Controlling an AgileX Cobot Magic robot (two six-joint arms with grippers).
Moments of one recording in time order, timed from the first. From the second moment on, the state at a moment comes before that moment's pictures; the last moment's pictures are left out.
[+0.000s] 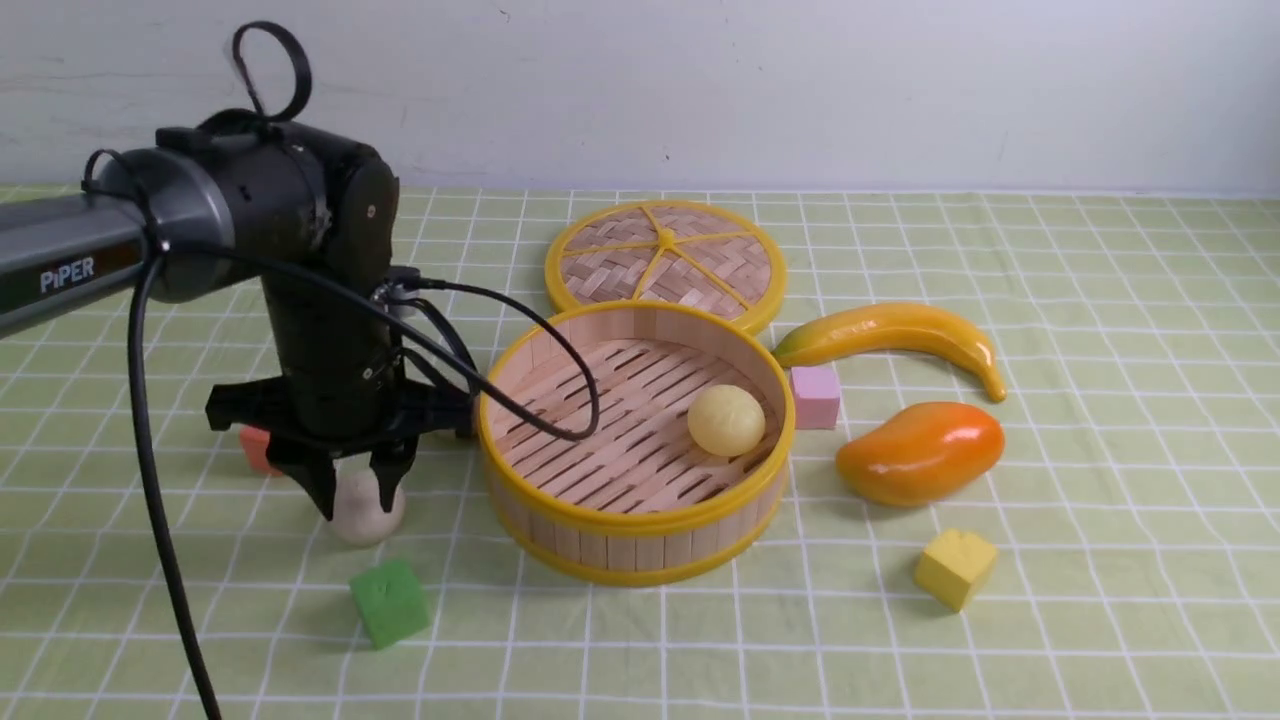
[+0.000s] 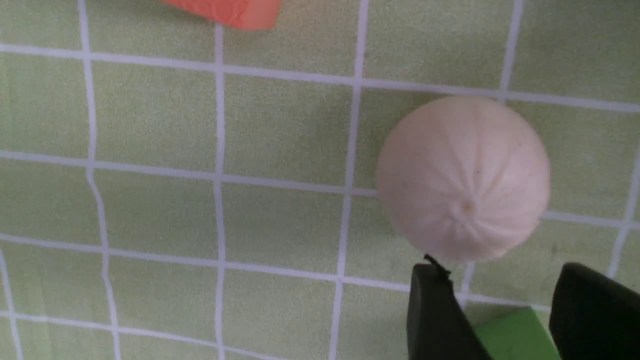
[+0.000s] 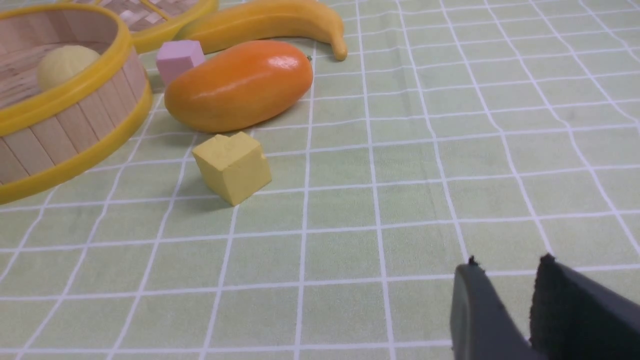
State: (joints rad) right arm 0.04 -0.01 0.02 -0.02 0.39 0.13; left arm -0.29 1.99 -1.54 0.14 1.10 -0.41
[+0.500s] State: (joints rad) right arm 0.04 -0.01 0.02 -0.02 0.39 0.13; left arm -0.25 1.94 -1.54 0.10 1.06 -0.42
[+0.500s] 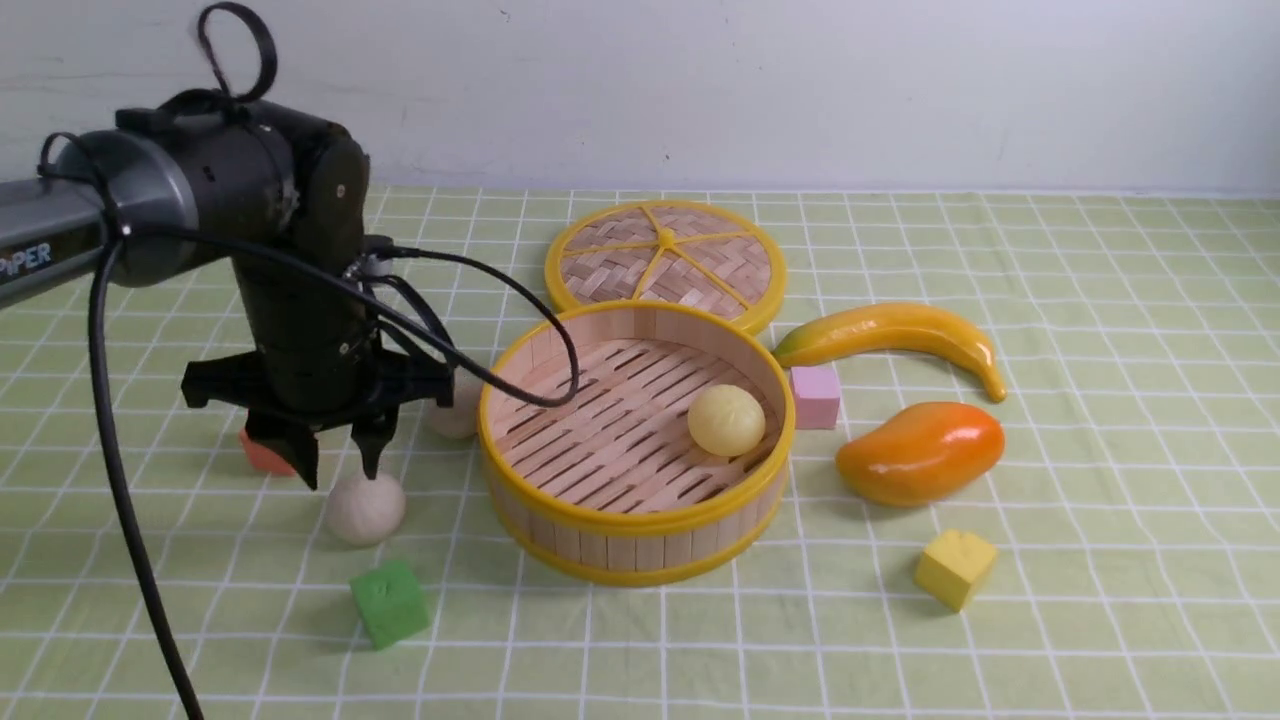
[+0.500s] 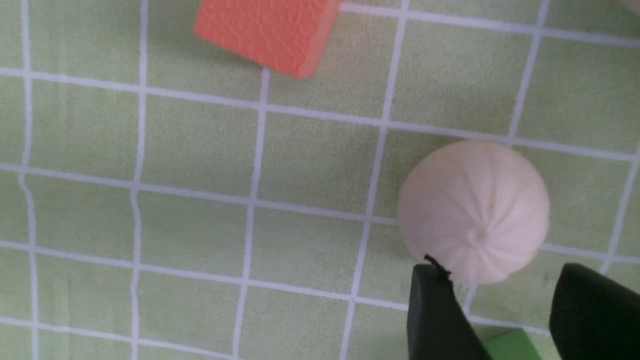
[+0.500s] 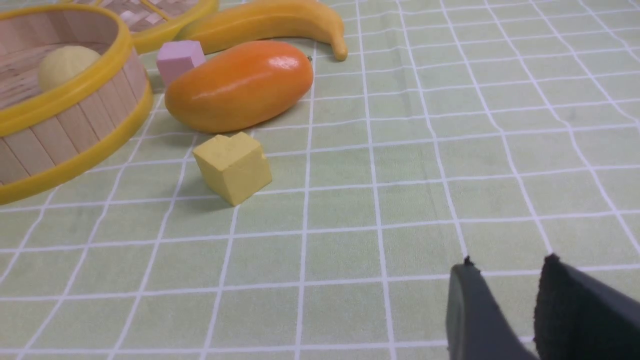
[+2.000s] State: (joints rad) right arm 0.04 -0.01 0.02 -0.02 0.39 0.13; left arm -0.18 1.83 -1.54 0.01 1.14 -0.26
